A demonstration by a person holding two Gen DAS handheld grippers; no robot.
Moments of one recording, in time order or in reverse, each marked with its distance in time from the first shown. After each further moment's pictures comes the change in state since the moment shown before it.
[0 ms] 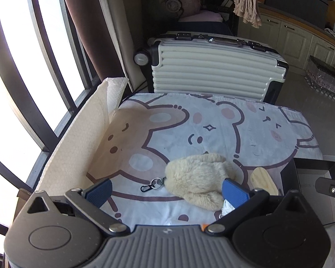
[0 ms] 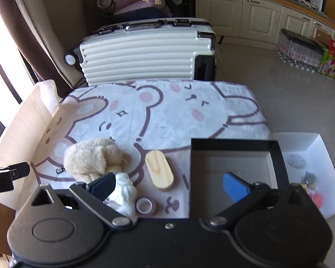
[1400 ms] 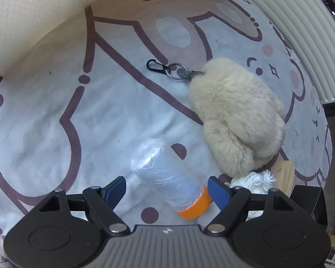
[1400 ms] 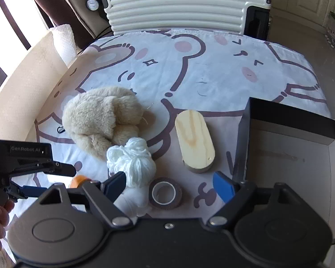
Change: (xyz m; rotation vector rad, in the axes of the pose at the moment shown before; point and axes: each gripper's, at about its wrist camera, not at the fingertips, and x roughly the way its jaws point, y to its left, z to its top) left arm 0.152 0.034 -0.088 -0.688 0.529 -0.101; right arm 0.122 0.016 -0.044 -0.136 0.204 0.169
